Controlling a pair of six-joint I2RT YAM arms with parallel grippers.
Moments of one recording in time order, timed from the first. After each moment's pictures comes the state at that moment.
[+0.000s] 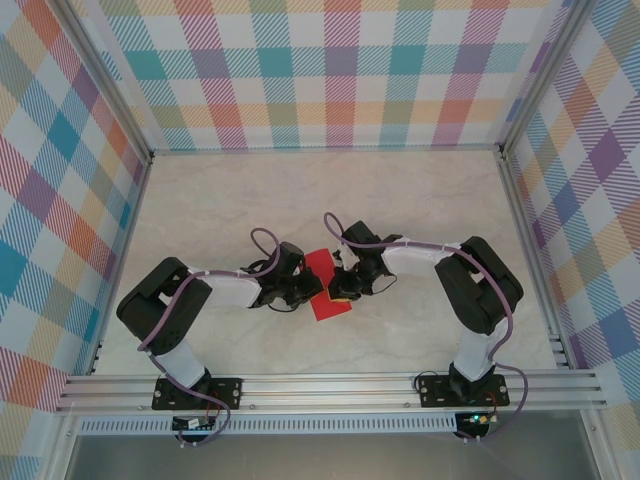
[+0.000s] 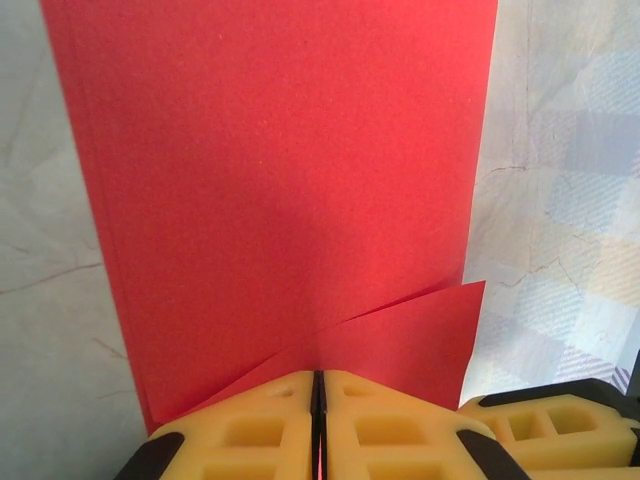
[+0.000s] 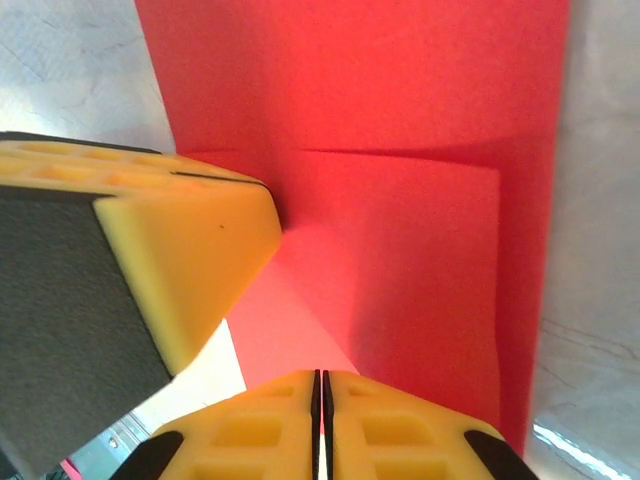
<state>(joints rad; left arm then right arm) -0.69 1.68 0.68 0.12 0.28 -1.13 0.68 1.81 1.01 -0.46 -0.58 0.57</state>
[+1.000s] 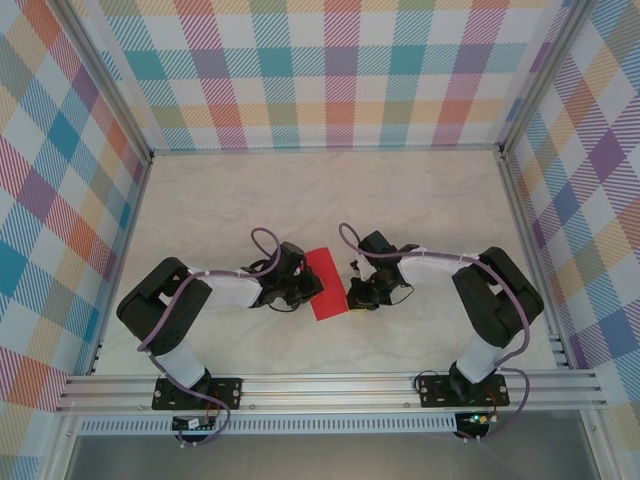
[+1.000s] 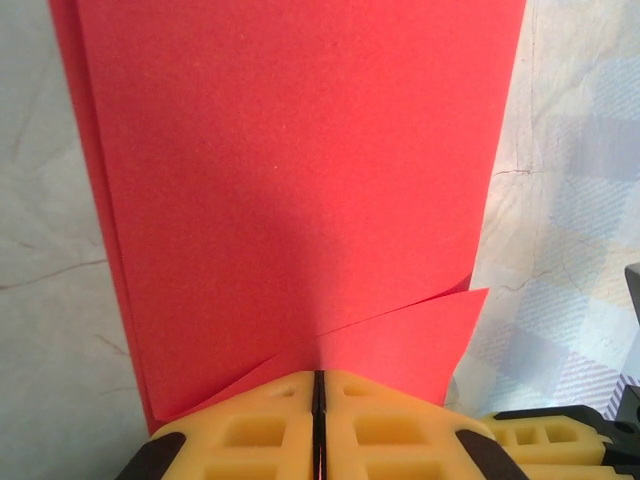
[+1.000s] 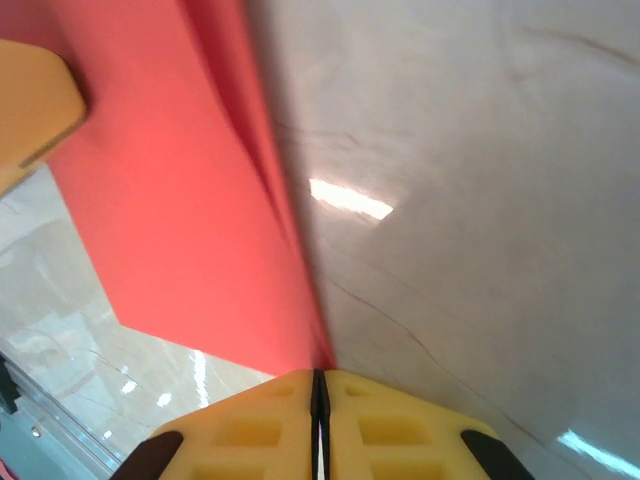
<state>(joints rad) -0.69 1.68 0.69 0.10 0.27 -1.13 0.63 1.68 0.84 -0.51 -0.49 0.52</state>
